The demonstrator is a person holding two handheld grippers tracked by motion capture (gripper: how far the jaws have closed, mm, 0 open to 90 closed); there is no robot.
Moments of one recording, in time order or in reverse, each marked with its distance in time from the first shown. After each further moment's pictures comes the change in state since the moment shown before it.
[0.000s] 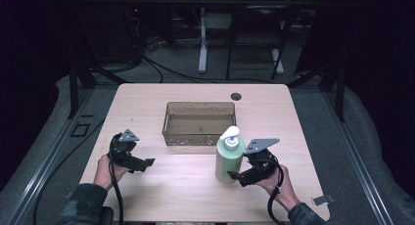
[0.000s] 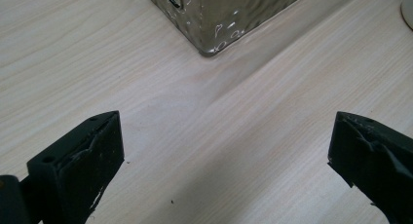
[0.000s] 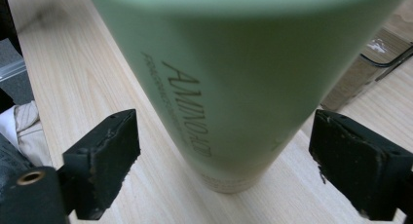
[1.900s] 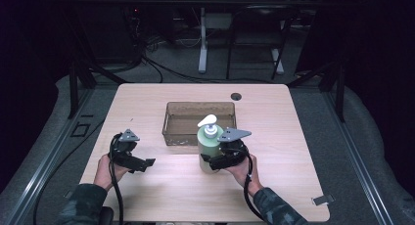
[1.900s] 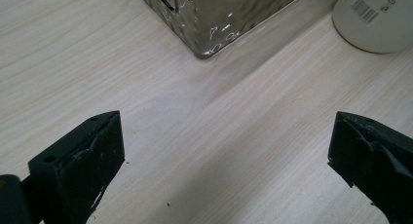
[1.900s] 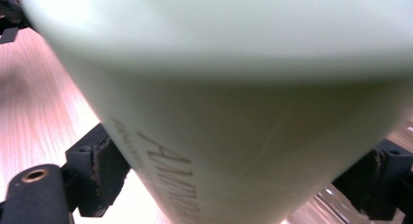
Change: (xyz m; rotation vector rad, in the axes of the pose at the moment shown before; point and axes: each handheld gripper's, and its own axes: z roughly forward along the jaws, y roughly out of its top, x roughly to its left) left arm -0.001 0.001 0.000 -0.004 -0.014 0.004; right arm 0.006 0.042 0.072 -0.179 -0.064 -0.012
